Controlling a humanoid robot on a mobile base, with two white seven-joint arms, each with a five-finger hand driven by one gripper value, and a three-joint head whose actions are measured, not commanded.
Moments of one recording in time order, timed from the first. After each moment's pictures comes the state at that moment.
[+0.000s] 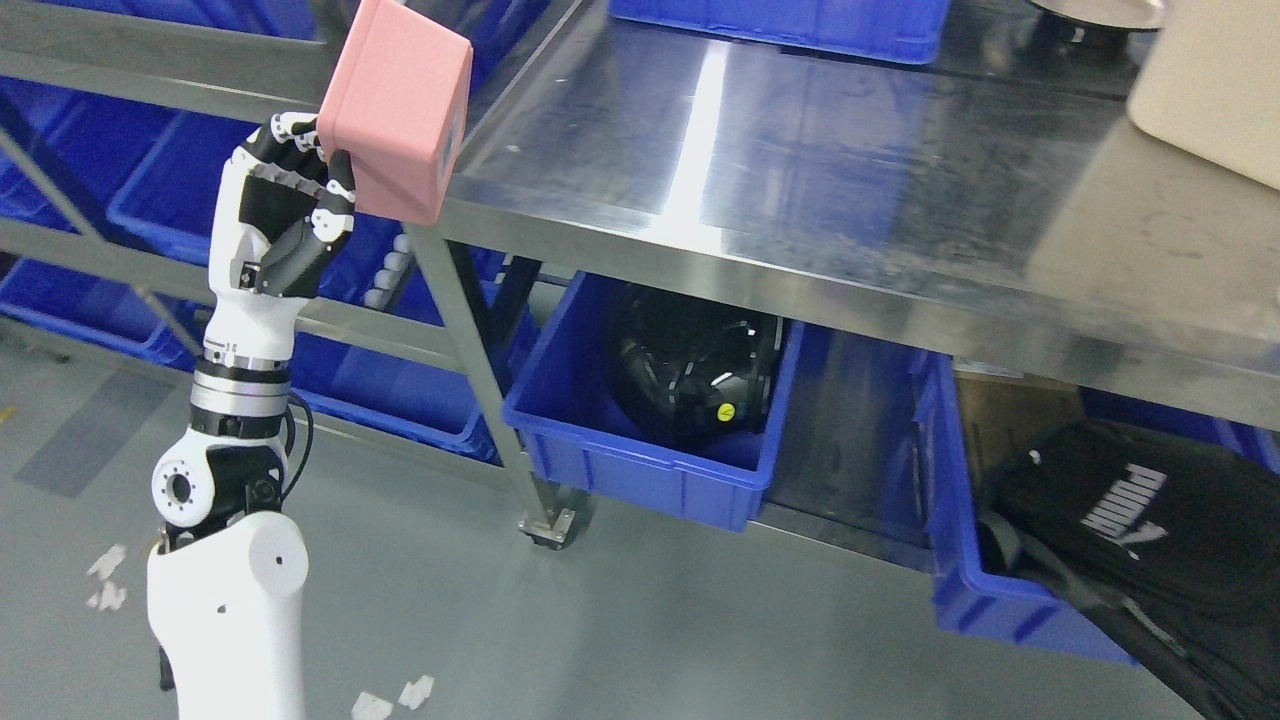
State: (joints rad) left arm -0.66 0.00 0.22 -1.30 0.41 -0.37 -0.67; right arm 0.00 0.00 0.00 0.00 0.00 0.02 -0.04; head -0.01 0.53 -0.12
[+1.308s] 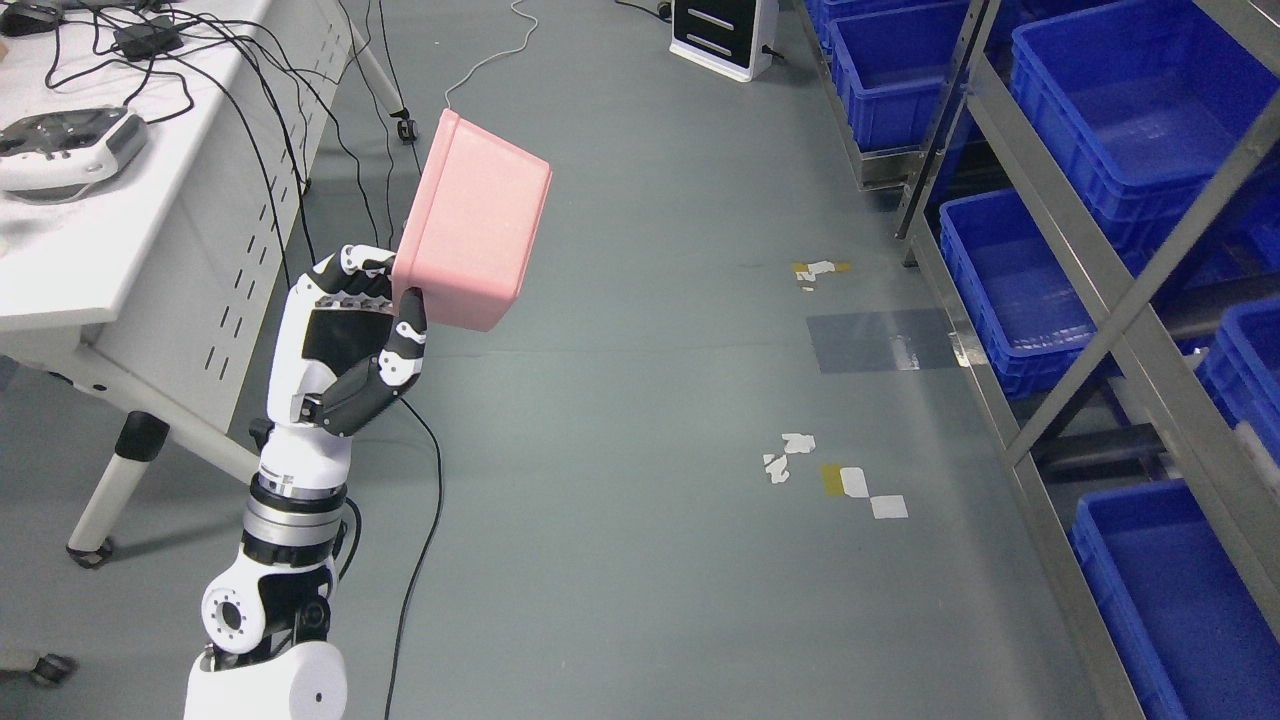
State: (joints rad) left arm -0.41 0.00 0.08 -1.54 0.47 -0.47 -0.64; right arm 0.00 0.00 0.00 0.00 0.00 0.02 -0.04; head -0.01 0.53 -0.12
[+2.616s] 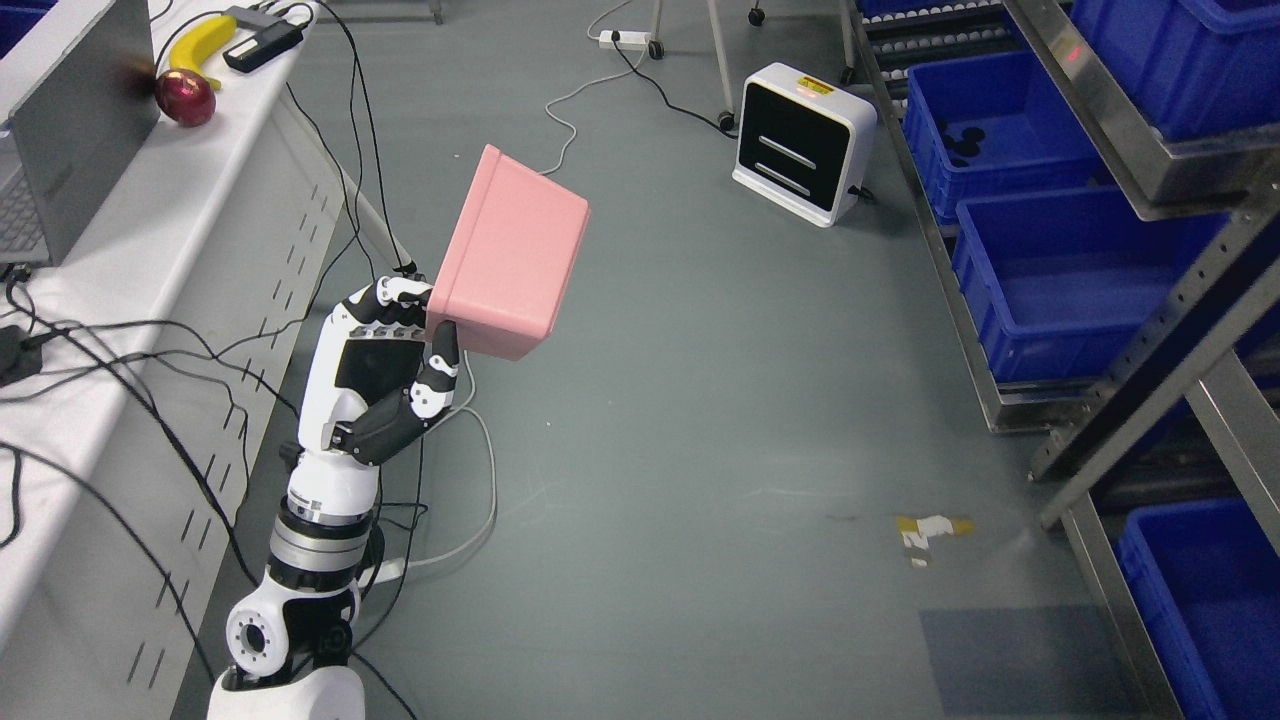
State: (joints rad) left arm -0.36 0.00 0.02 -1.56 0.48 -0.50 -0.65; right arm 0.00 0.00 0.00 0.00 0.00 0.02 -0.04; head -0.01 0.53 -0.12
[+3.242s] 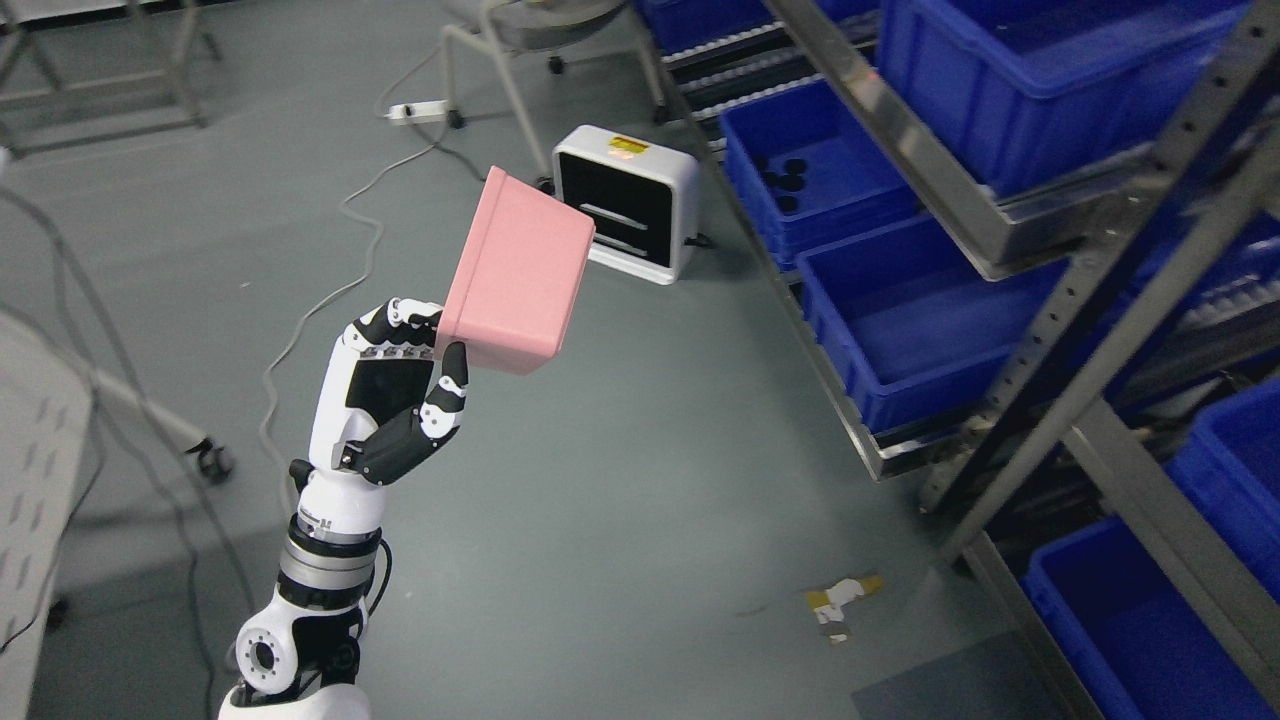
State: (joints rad) left arm -0.32 0.00 0.00 -1.55 0.49 -0.53 -0.65; right arm 0.00 0.00 0.00 0.00 0.00 0.02 -0.04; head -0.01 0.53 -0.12
